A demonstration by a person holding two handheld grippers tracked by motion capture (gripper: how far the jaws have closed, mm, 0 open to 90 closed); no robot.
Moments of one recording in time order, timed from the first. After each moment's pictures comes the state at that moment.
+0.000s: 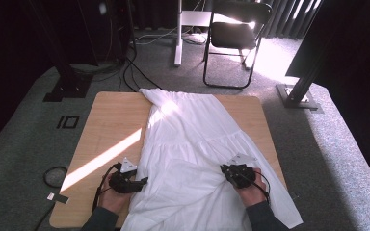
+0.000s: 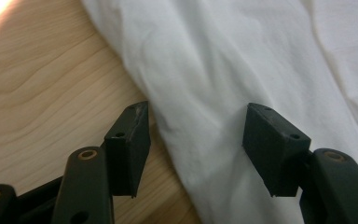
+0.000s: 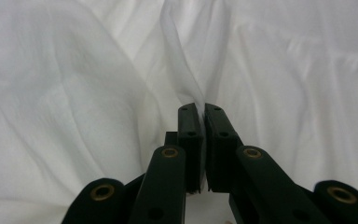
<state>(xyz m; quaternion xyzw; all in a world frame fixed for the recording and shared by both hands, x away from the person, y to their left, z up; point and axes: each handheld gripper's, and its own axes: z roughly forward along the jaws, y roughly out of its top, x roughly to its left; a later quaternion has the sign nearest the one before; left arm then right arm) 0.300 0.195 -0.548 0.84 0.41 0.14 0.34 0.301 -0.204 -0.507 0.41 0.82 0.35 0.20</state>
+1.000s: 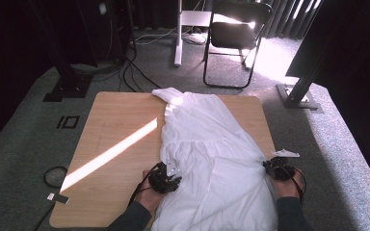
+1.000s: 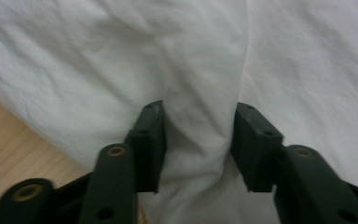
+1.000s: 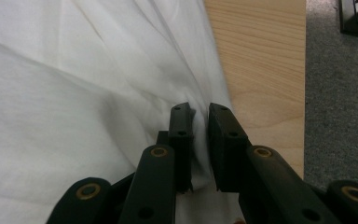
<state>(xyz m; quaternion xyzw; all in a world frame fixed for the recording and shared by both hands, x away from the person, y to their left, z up) 0.304 0.077 -0.545 0.87 0.33 0.18 0.31 0.338 -0.345 -0.550 0.57 0.74 0.27 0.24</state>
